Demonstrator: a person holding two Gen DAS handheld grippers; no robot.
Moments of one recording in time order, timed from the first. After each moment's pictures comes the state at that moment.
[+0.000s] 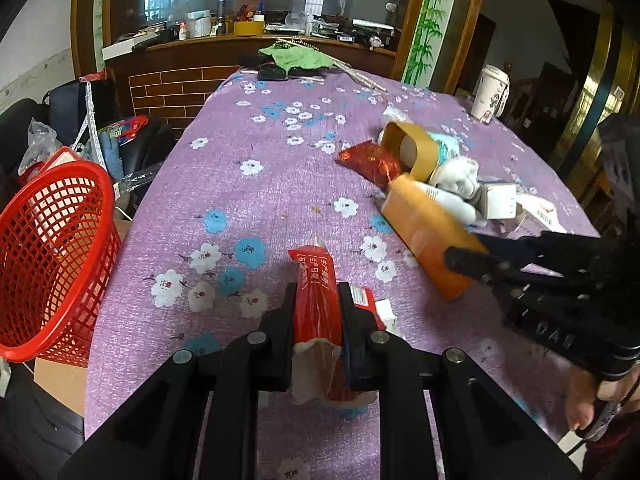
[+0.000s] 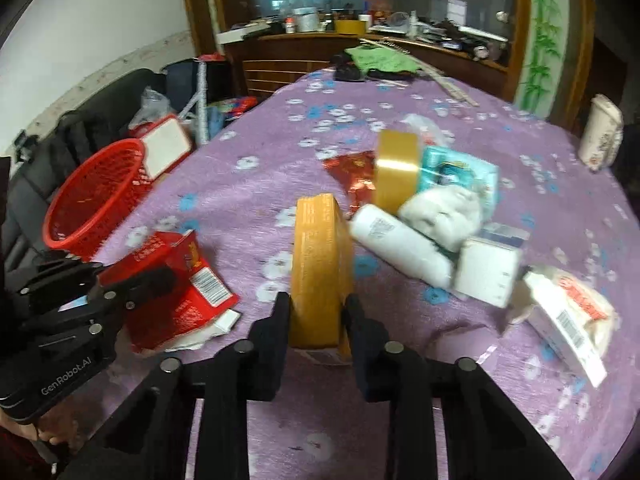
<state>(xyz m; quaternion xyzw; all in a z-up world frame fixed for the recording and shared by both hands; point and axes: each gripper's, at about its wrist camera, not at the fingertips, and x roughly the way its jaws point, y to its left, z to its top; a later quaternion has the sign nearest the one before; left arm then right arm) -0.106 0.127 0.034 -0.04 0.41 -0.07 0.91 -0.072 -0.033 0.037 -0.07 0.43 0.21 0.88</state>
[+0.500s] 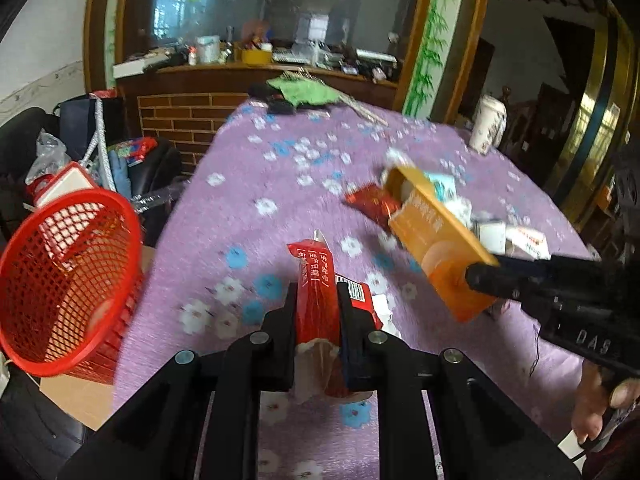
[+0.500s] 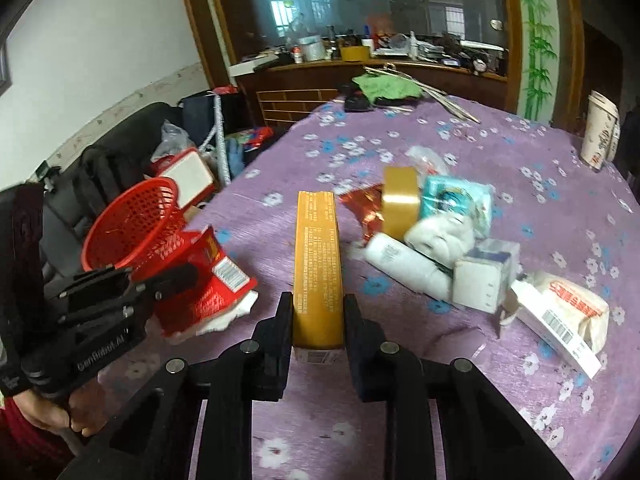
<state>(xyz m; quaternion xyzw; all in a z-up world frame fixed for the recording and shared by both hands) -0.119 0.149 0.070 -0.06 0.36 -0.06 0.93 -0.090 -0.041 0.073 -0.01 0.39 0.25 0.88</state>
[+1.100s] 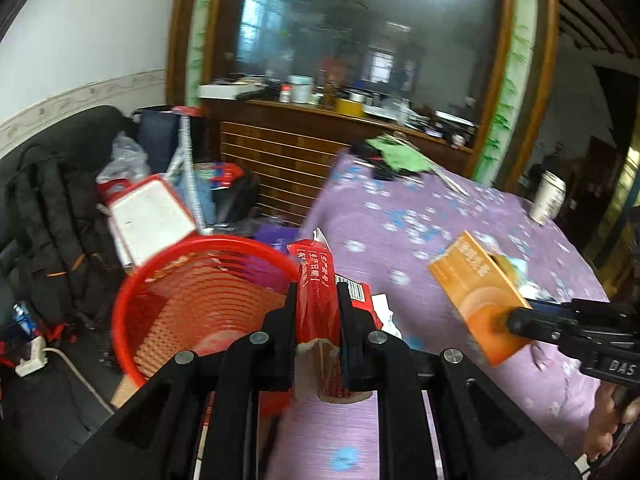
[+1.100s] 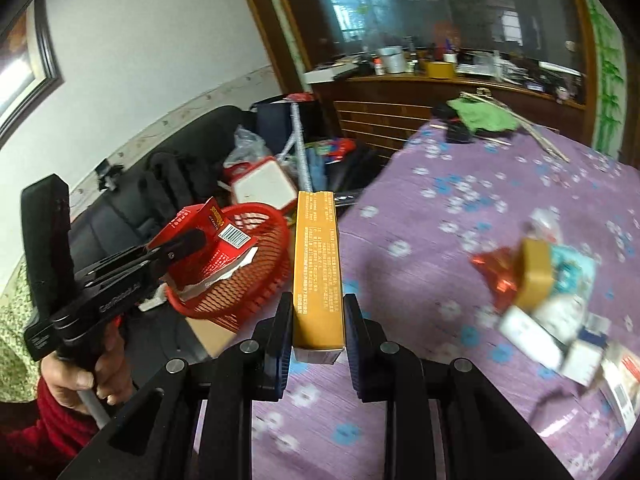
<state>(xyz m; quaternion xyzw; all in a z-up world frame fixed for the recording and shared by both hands) -0.144 0.287 0.124 -0.10 0.31 0.06 0.95 -0.087 0.062 0.121 0.00 0.38 0.37 0.85</state>
